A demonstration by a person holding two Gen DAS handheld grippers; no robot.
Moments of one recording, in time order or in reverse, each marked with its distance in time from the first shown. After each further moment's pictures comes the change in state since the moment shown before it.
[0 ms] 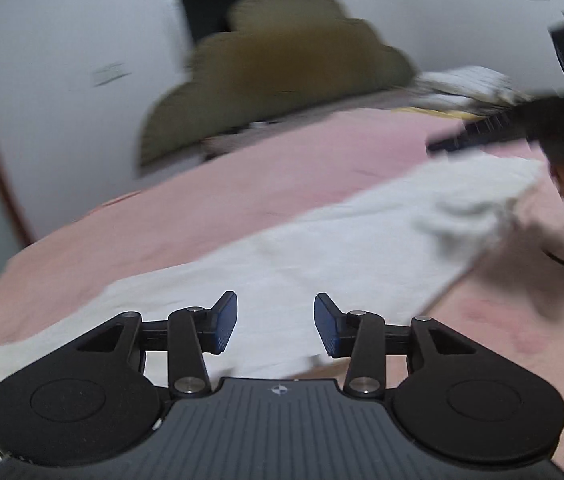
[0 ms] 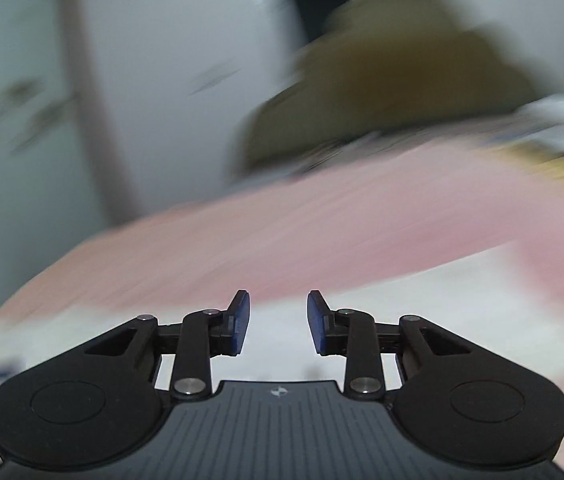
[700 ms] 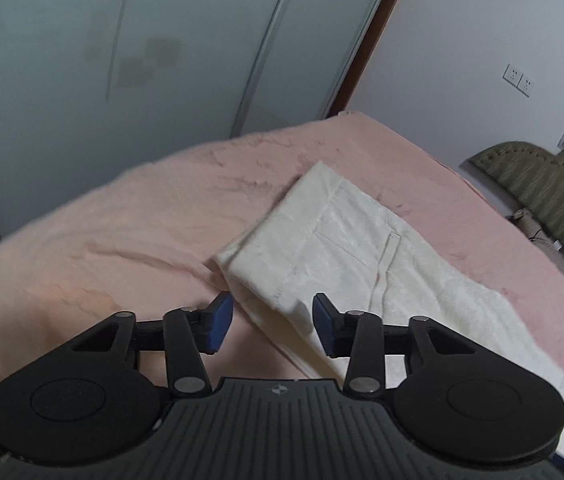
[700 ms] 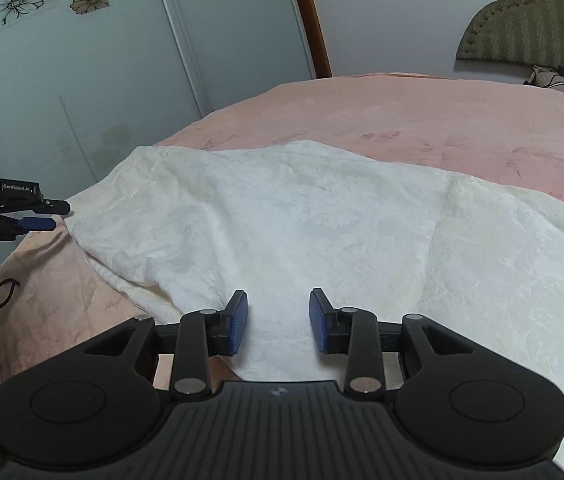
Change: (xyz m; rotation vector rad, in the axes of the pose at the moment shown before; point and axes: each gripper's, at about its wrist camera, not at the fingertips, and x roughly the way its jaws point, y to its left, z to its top) left arm -0.092 0.244 -0.111 -1.053 0.178 0.533; right arm 0.081 0.125 -0.041 -0.265 0.278 0.297
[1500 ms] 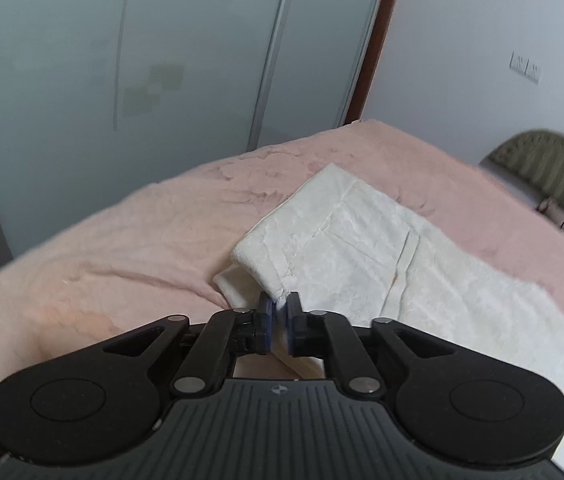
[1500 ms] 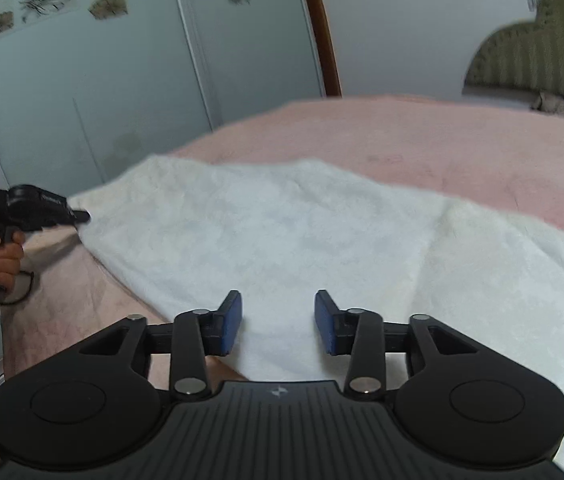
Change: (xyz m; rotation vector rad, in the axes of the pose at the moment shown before) left arm 0.017 -0.021 -0.016 0.132 -0.097 0.143; right arm -0.010 -0.009 -0.008 -0.039 0.023 -0.021
